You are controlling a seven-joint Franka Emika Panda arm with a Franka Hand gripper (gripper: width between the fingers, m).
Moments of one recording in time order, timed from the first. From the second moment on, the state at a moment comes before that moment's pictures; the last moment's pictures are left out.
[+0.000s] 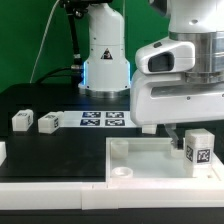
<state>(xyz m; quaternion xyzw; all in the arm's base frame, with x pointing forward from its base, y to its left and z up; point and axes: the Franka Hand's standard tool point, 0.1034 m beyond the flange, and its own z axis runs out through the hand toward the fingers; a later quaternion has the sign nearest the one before) 0.630 0.119 0.072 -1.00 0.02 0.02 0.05</state>
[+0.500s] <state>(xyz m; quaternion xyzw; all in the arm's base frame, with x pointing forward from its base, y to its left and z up) 0.630 0.115 0.071 -0.99 0.16 0.03 0.04</state>
